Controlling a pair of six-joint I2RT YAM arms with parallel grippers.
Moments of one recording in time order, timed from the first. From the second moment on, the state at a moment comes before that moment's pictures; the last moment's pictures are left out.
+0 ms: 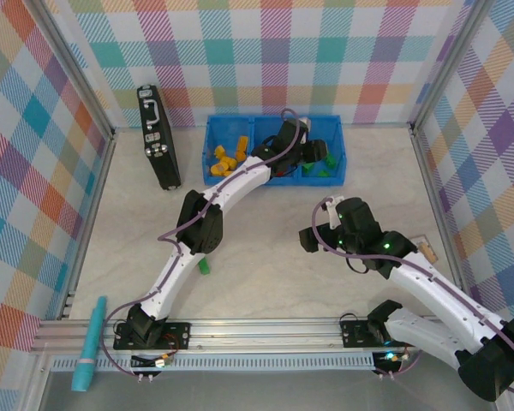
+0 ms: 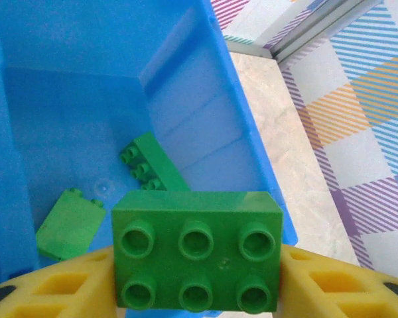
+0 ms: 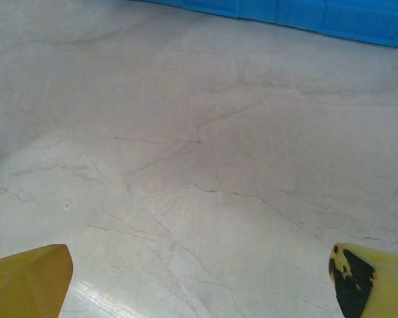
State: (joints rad) left arm -0.69 2.55 2.43 -0.39 0.12 -0.67; right arm 0.62 0.91 0.75 -0.60 0.00 0.27
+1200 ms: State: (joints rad) left arm -0.30 1.07 1.35 -0.83 -0.12 -0.30; right arm 1.08 1.70 1.15 -0.33 -0.22 0.49
